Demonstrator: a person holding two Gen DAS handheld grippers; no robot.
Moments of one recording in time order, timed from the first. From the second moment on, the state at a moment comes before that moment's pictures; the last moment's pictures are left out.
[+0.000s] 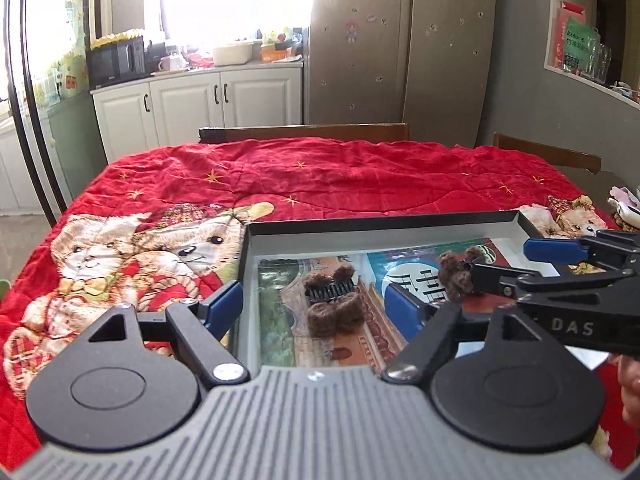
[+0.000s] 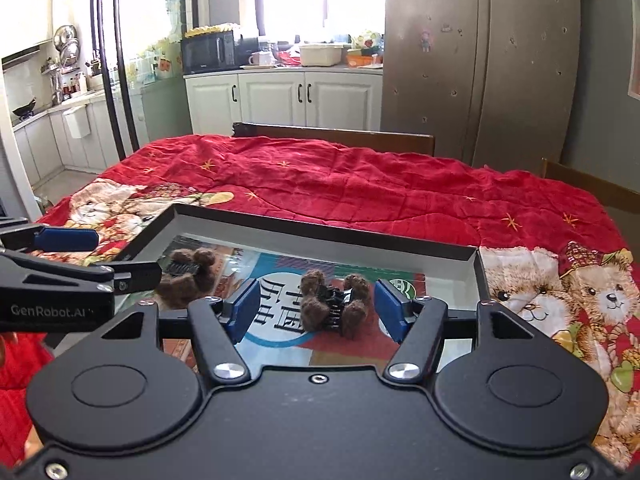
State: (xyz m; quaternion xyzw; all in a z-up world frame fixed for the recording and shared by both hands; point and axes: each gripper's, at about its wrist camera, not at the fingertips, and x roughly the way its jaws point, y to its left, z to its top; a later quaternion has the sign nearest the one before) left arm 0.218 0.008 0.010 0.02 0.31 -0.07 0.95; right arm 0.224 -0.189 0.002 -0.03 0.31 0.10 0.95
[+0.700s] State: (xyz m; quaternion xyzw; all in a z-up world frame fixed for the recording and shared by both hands) left arm 0.113 0.048 0.019 0.05 0.28 -0.12 0.95; right arm 0.100 -0.223 0.030 -0.03 0.29 0.12 0.95
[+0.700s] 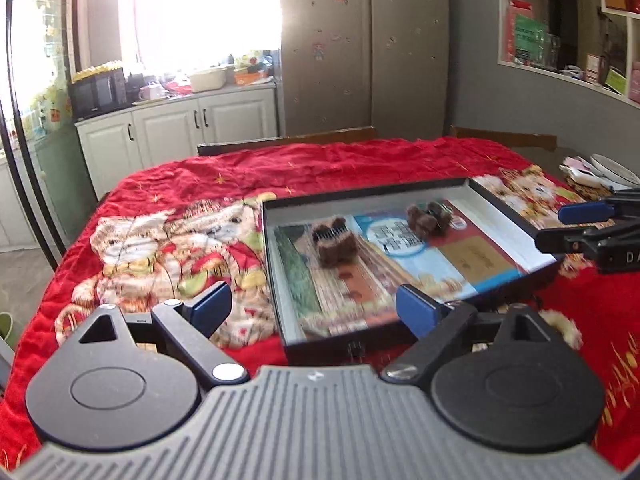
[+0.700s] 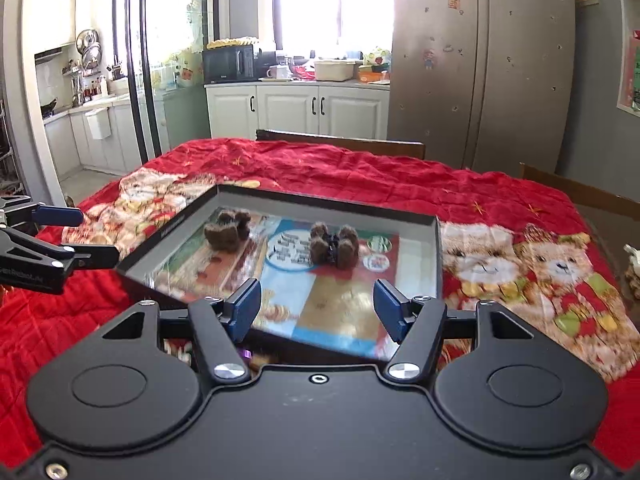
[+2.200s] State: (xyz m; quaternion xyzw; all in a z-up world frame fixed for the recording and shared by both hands) left arm 0.075 0.056 -0.049 0.01 0.34 -0.18 0.92; right arm 0.053 -0.247 -0.053 0.01 0.34 0.09 0.93
